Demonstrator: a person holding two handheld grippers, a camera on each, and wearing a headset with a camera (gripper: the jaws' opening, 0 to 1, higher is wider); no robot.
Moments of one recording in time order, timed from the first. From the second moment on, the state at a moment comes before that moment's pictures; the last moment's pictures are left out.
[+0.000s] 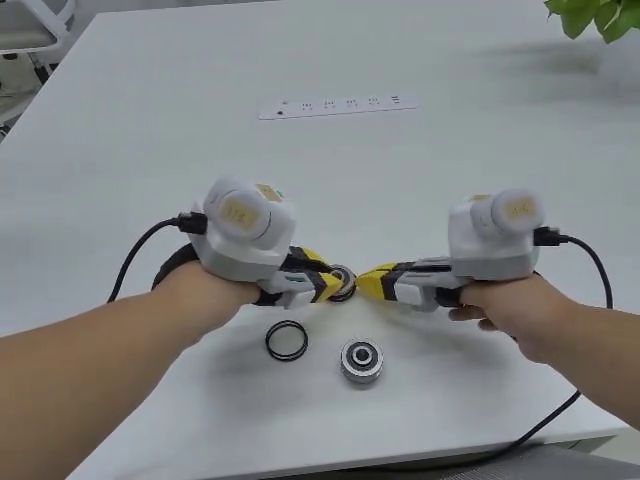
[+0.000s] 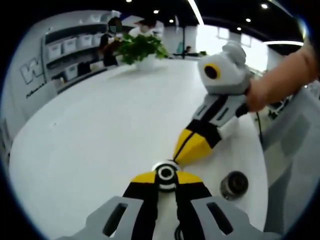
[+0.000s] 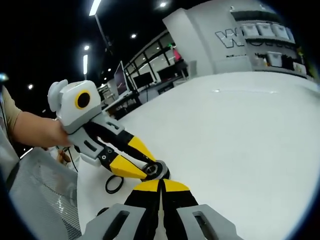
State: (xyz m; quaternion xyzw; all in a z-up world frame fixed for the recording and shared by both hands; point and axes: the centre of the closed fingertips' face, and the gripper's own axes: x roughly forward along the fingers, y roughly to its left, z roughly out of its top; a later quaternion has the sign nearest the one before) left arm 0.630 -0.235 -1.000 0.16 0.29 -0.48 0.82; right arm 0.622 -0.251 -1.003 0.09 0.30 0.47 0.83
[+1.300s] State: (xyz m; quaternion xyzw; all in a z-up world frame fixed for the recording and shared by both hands) left arm 0.633 -0.235 -1.001 0.16 0.29 -0.47 0.82; right arm 0.623 -0.229 -0.985 0.11 0.28 0.50 0.81
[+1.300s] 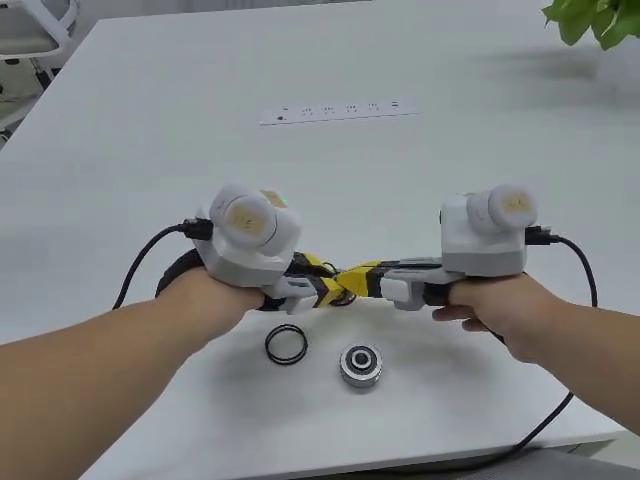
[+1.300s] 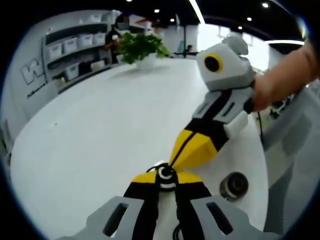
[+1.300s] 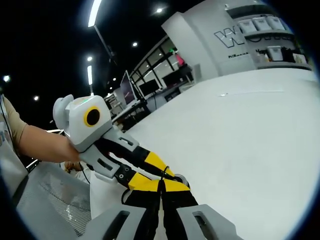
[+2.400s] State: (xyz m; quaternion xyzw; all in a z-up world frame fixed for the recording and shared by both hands) left arm 0.624 -0.224 -0.976 0.16 0.28 -0.48 0.82; right arm 0.618 -0.239 -0.974 0.13 0.28 0.48 0.82
